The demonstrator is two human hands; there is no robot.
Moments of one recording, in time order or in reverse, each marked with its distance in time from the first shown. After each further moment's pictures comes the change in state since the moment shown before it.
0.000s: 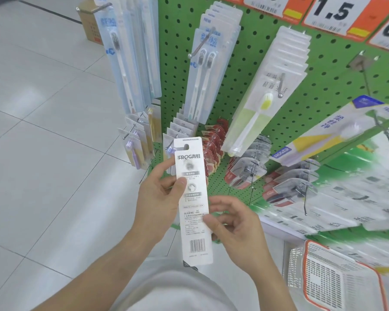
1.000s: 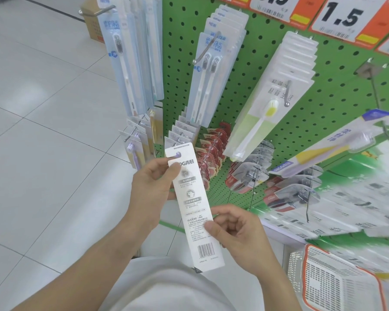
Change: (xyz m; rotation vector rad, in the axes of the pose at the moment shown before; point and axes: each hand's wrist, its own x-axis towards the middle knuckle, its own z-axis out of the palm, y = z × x) left_hand 0.031 0.015 -0.003 -0.133 0.136 -0.141; right_hand 0.011 0.006 -0.012 -0.006 -0.102 0.049
